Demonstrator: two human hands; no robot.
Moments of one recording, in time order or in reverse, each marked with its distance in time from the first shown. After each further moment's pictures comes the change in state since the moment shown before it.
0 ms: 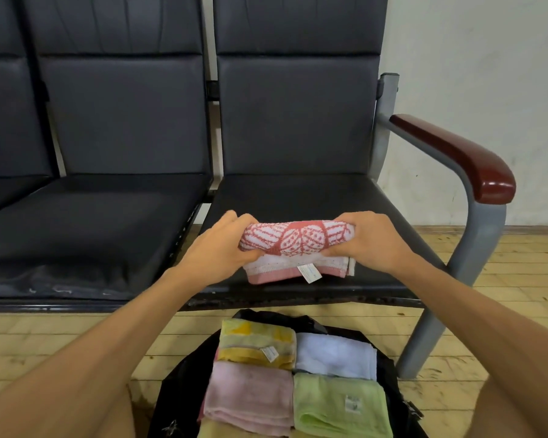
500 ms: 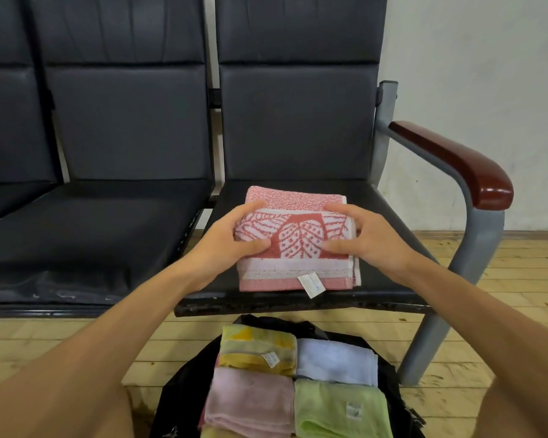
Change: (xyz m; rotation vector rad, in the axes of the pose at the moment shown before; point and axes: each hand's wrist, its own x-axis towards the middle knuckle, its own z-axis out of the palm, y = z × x) left_hand -0.001 0.016 -0.012 -0.862 -0.025 -0.139; right_hand -0.001 0.001 -0.004 0.633 -0.079 0.064
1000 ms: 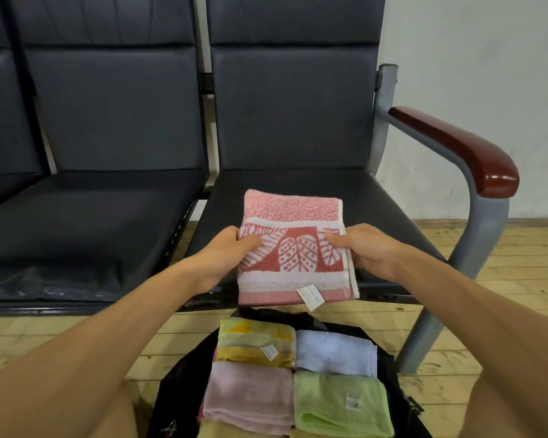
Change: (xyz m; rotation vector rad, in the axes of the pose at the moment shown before) left_hand 0.018 -0.033 0.008 0.002 -0.004 -0.388; right_hand 0.015 0.022 0.010 0.152 -0.017 0.461
